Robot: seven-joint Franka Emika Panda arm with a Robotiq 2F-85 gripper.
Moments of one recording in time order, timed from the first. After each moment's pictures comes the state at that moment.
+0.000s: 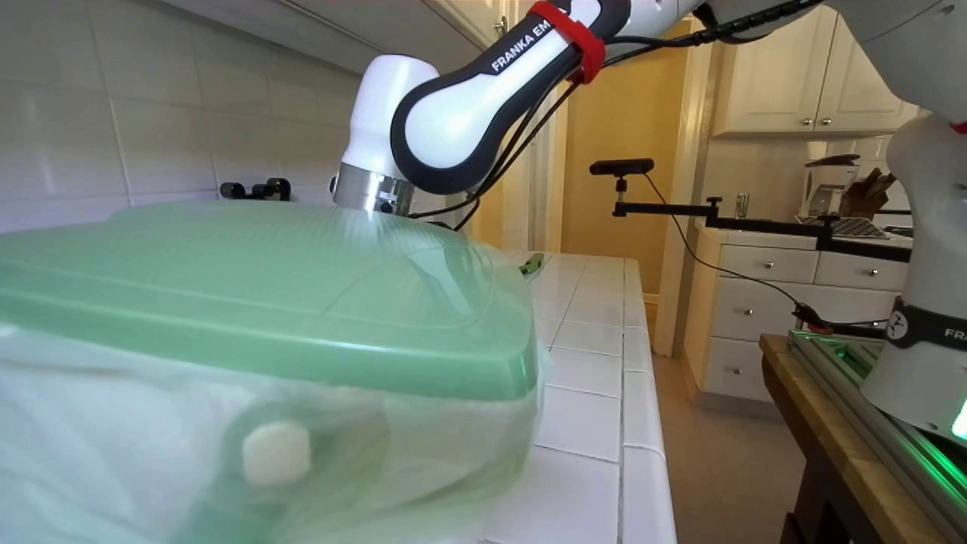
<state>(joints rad) 0.22 0.73 0.07 -1.55 0.03 2.58 0.07</state>
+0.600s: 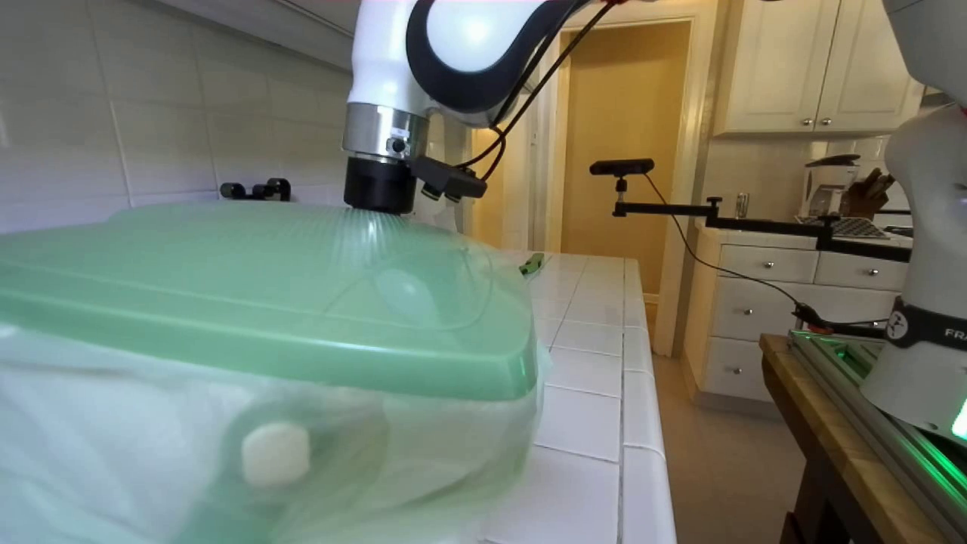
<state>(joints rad) 0.26 0.56 0.07 -1.65 0.03 2.38 0.21</state>
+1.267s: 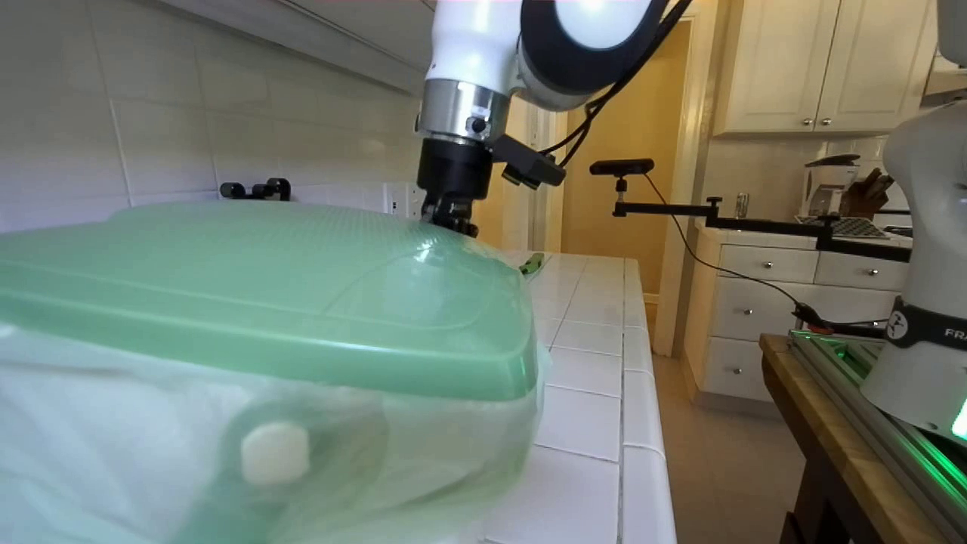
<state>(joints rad) 0.29 0.28 0.07 -2.04 0.00 2.52 0.39</state>
